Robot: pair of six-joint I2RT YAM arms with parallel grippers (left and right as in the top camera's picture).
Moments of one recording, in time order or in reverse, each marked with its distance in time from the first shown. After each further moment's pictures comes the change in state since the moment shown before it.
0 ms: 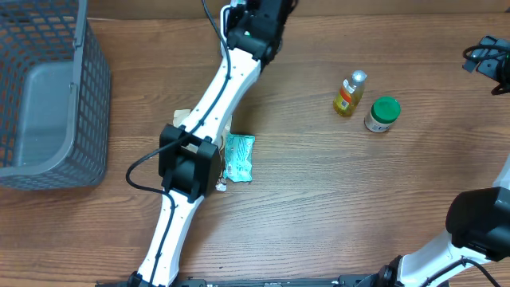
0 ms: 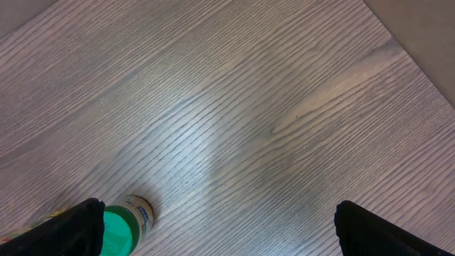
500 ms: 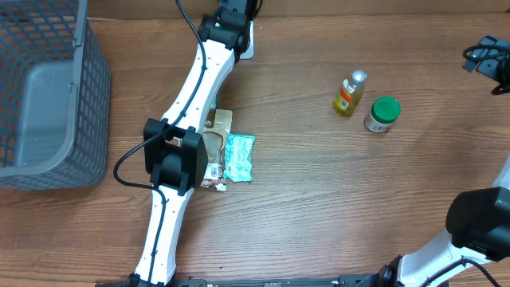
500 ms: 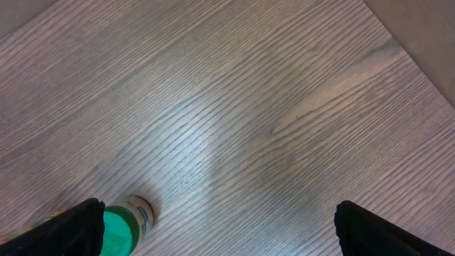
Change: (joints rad) left arm 0.100 0.014 0.002 -0.299 0.167 0.013; right arm 0.000 0.000 0.000 0.001 0.000 0.000
